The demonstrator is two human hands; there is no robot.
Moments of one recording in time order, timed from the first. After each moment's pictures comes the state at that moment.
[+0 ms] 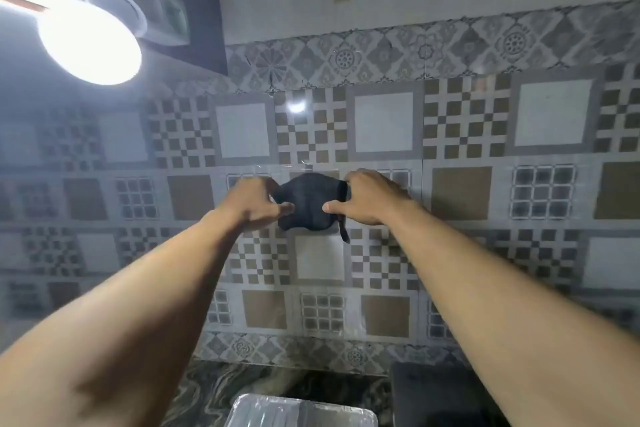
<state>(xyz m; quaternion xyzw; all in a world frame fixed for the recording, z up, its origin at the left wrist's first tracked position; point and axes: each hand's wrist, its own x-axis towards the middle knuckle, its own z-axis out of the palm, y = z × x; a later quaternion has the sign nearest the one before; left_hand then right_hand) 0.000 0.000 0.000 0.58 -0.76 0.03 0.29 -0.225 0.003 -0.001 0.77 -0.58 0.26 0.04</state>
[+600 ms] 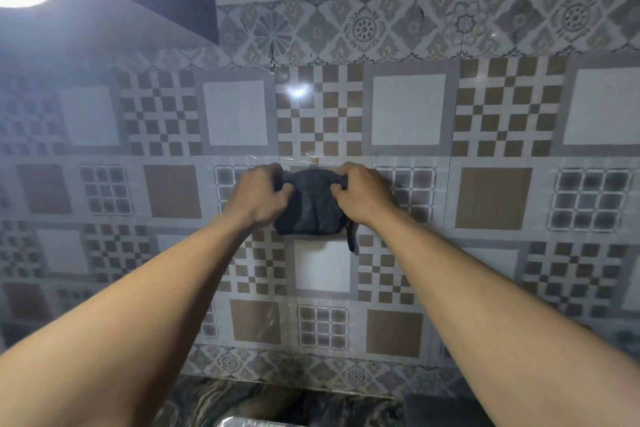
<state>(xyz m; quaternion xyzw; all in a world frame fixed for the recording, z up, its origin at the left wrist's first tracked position) 0.004 -0.092 -0.025 0.54 -0.74 0.03 0.40 -0.192 -0.087 -0.023 0.73 -0.56 0.39 0.00</state>
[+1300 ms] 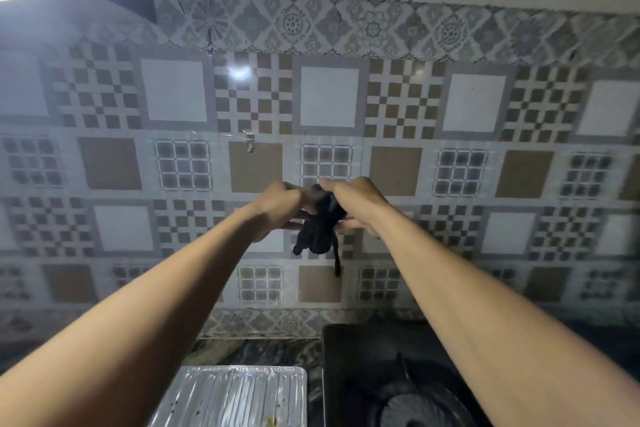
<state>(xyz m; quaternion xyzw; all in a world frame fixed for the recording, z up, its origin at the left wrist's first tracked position) -0.110 0.006 -0.046 0.44 -0.68 -0.46 0.36 -0.270 0.018 -0.041 0.52 -0.61 0.49 -0.36</state>
